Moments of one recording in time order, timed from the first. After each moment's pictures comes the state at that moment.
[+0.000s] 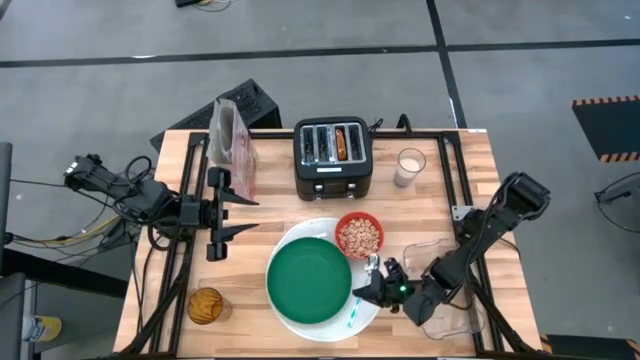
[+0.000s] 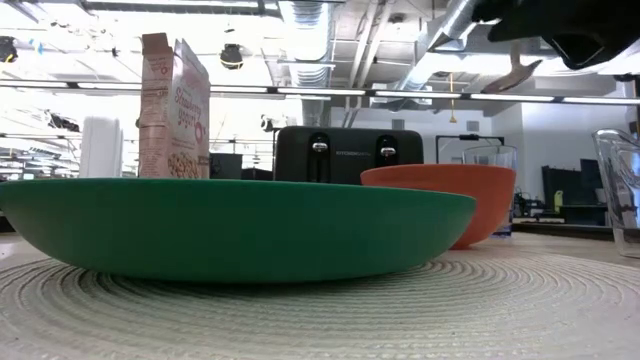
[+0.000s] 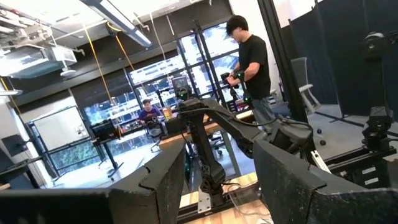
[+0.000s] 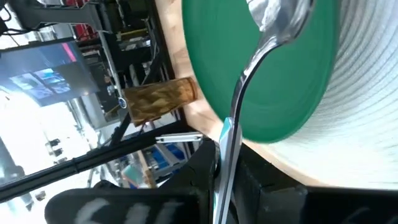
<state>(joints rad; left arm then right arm) -0.43 0.85 0.87 0.19 -0.36 0.40 0.77 1.60 0.83 0.23 0.70 2.22</state>
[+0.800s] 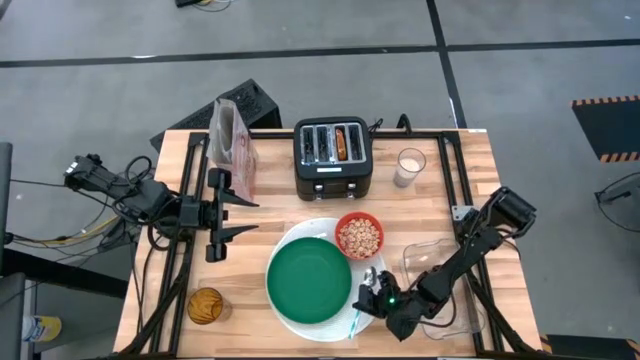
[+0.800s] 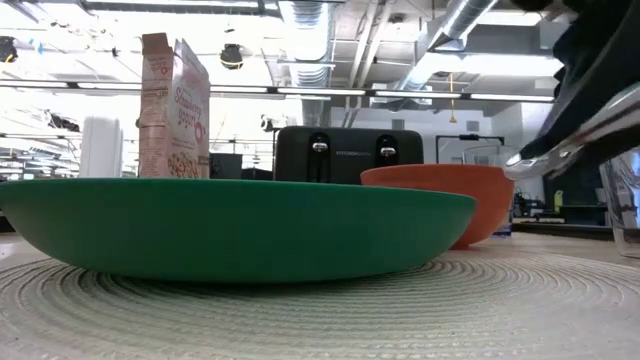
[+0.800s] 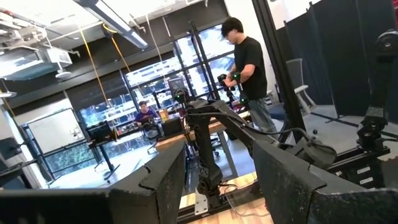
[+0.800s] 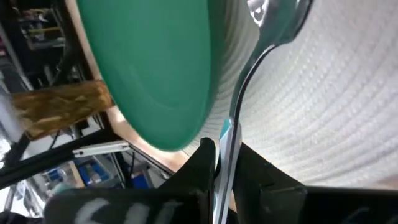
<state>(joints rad) -0.43 0.85 0.87 0.19 -0.35 0.40 0.77 1.79 0.94 0.05 0.55 2.34</state>
